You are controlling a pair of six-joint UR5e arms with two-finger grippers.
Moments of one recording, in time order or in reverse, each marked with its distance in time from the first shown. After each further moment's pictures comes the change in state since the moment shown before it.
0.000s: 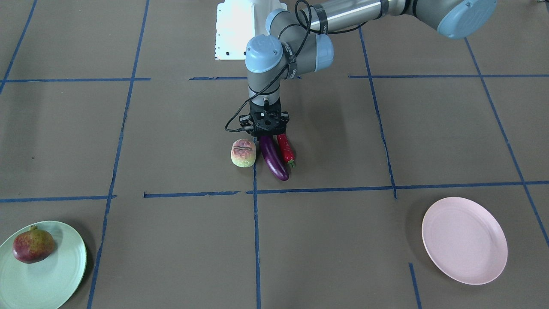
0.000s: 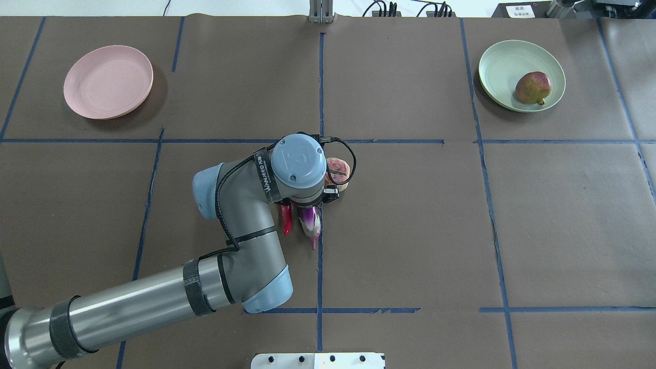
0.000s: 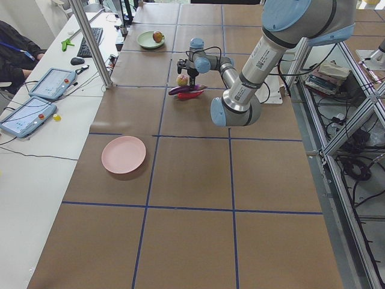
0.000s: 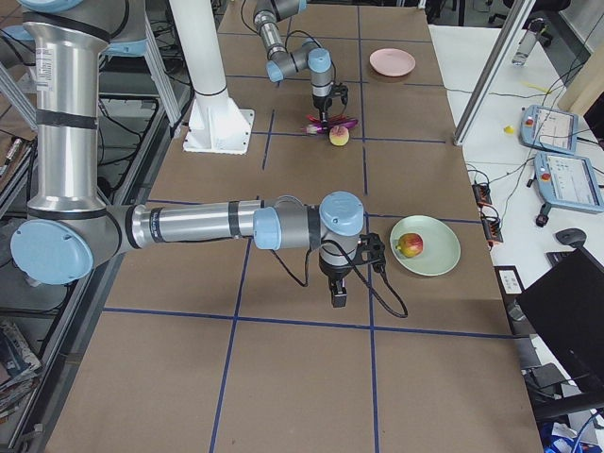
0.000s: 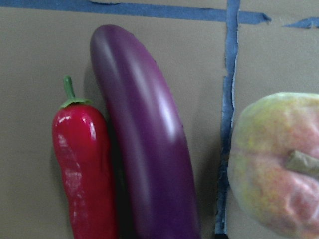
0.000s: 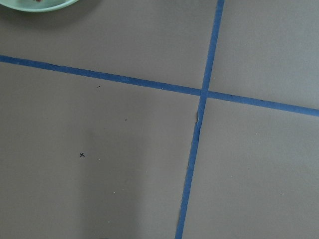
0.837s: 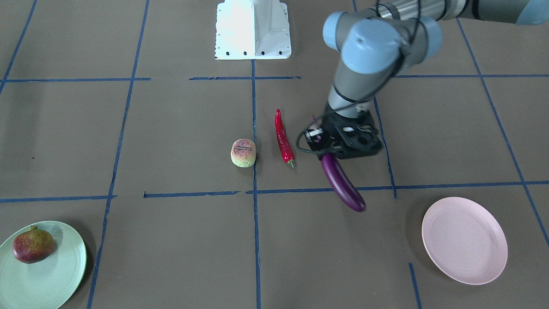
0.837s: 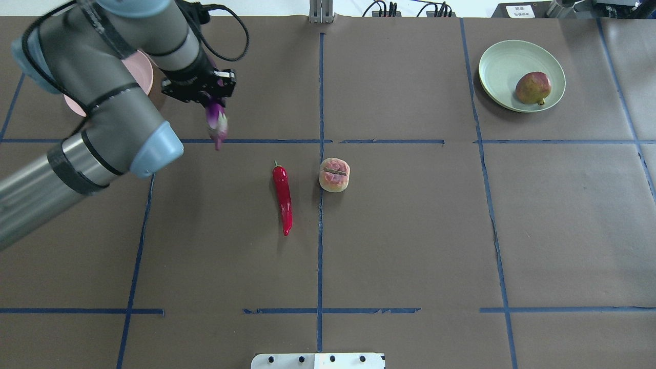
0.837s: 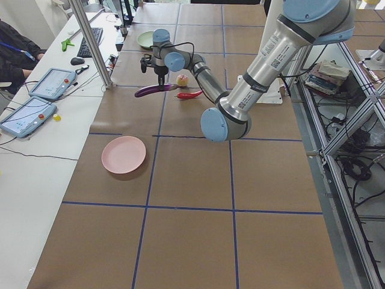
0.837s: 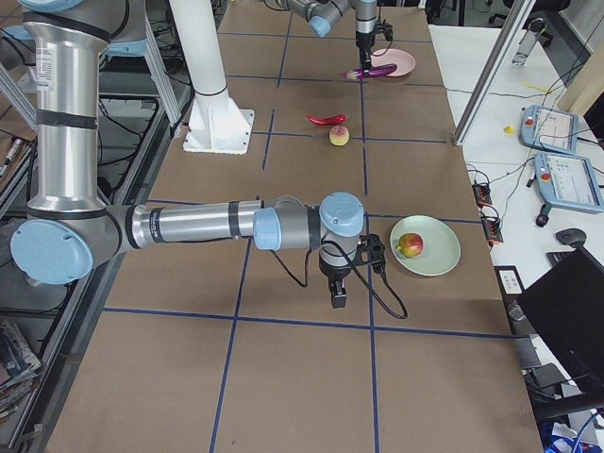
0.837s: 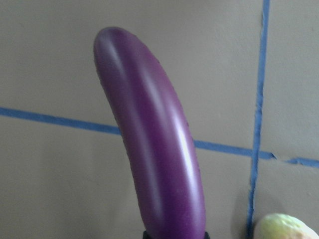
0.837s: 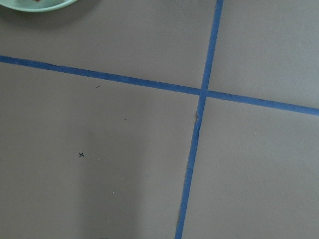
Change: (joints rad) left arm -0.459 0.150 -0.115 0.088 -0.333 0.330; right arm 0.000 -0.001 -0.003 0.000 0.000 0.003
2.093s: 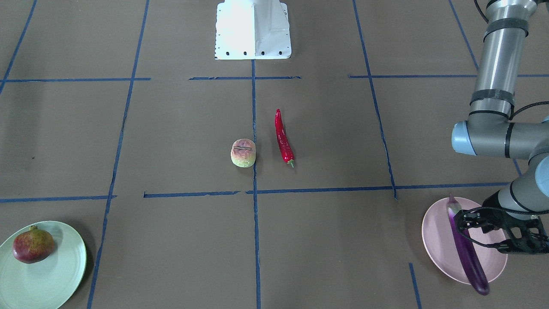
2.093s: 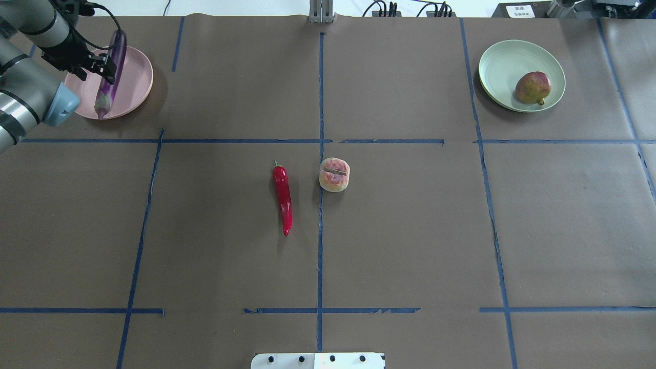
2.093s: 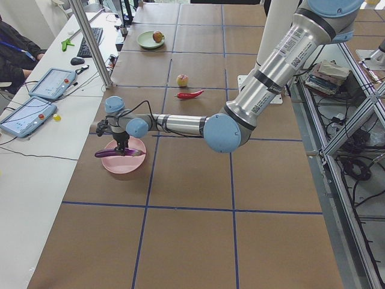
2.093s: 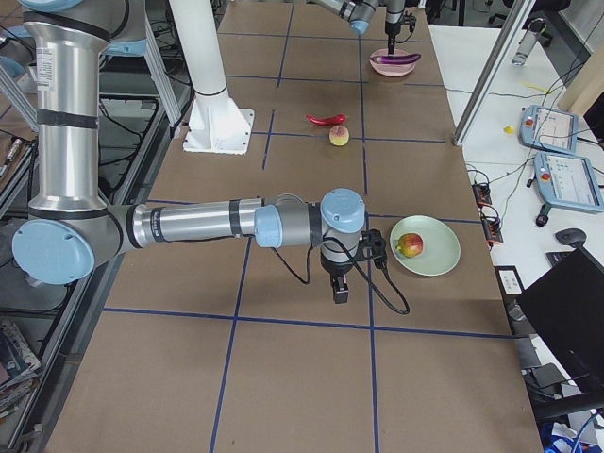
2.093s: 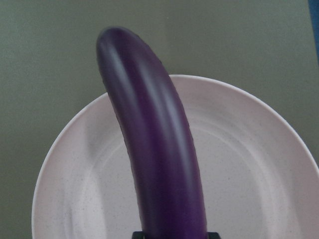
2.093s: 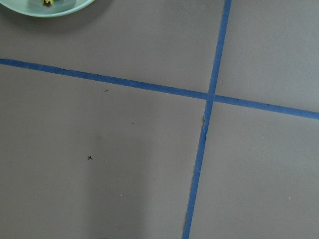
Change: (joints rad) left arm -0.222 0.103 0.542 -0.470 -0.076 0.476; right arm -0.008 0.012 0.019 0.005 0.018 0.002
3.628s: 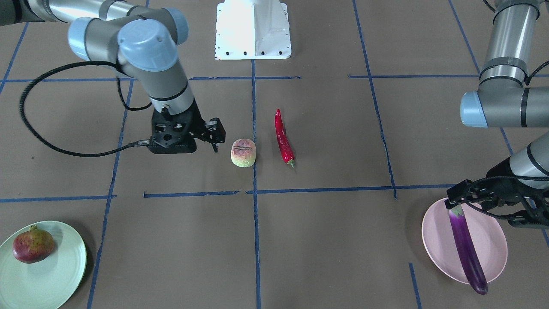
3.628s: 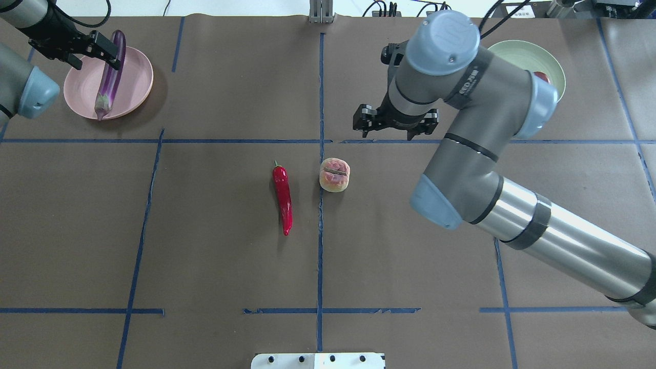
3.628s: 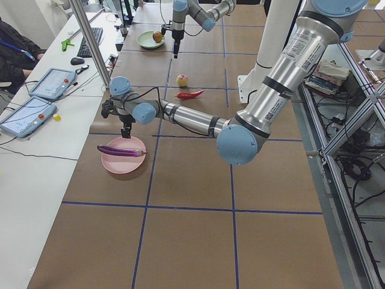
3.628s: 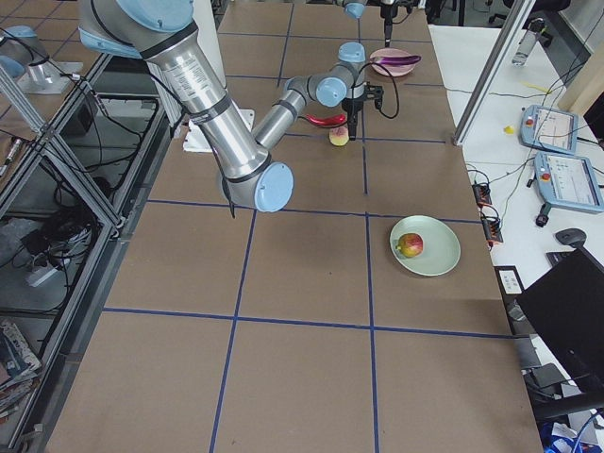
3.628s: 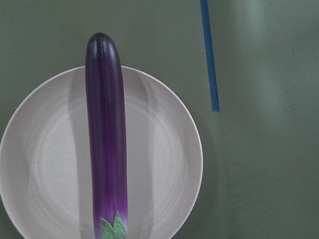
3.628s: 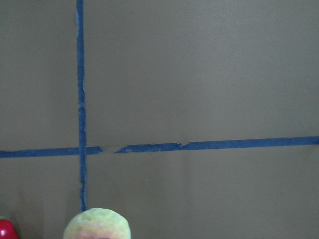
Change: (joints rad) left arm -0.038 0.064 -0.274 0.114 -0.128 -0.088; right arm -0.820 0.809 -0.167 -0.002 -0.441 1.217
